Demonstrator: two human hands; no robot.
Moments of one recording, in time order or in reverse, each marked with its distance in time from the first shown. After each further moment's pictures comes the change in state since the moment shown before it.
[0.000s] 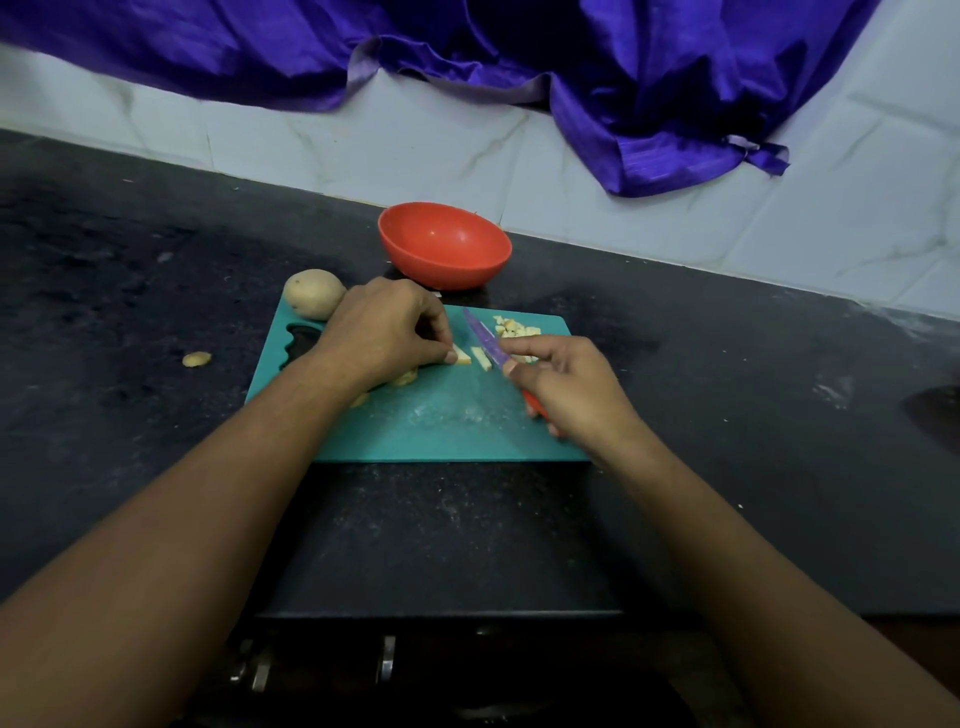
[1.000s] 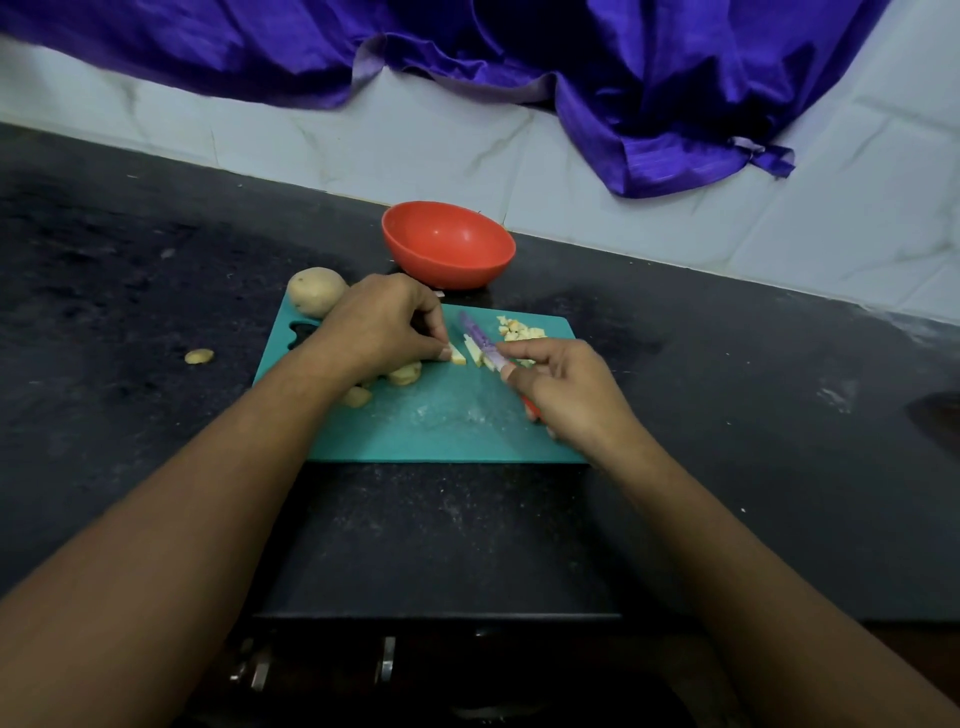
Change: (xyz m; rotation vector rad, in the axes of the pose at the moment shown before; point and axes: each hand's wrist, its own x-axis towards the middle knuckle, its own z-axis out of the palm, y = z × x) left_hand 0.001 -0.002 -0.007 -0.112 -0.051 -0.035; right_hand 0.002 0.002 0.004 -0.087 0.000 -0.058
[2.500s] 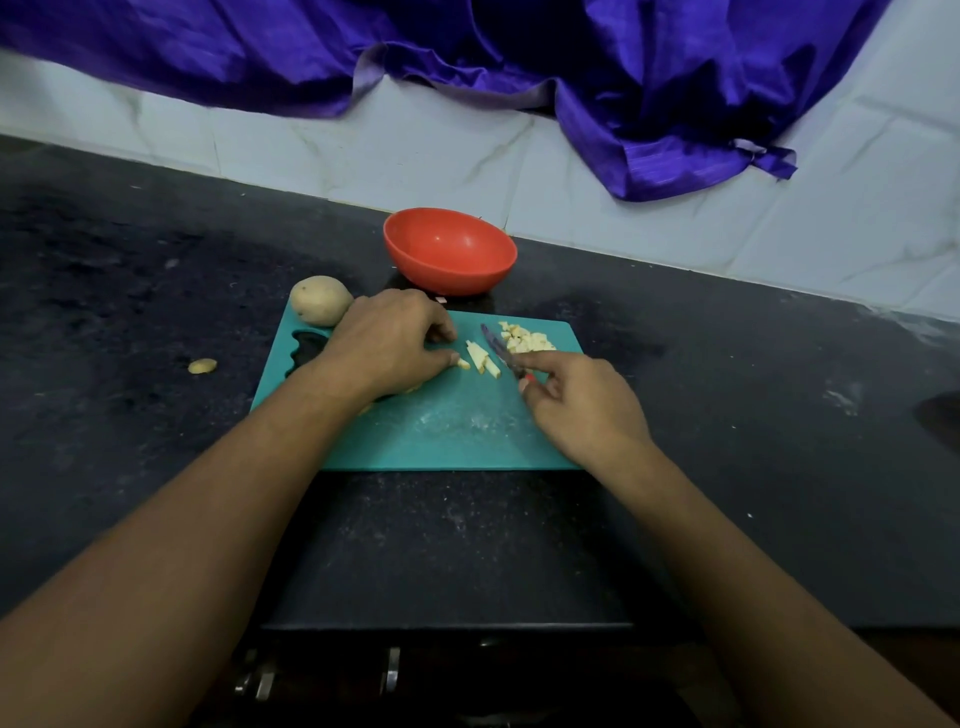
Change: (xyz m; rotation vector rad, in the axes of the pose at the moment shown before) left_hand 0.005 -0.003 0.012 0.287 0.036 0.051; right_hand -0.007 0.003 -0.009 -0.501 0.070 -0.073
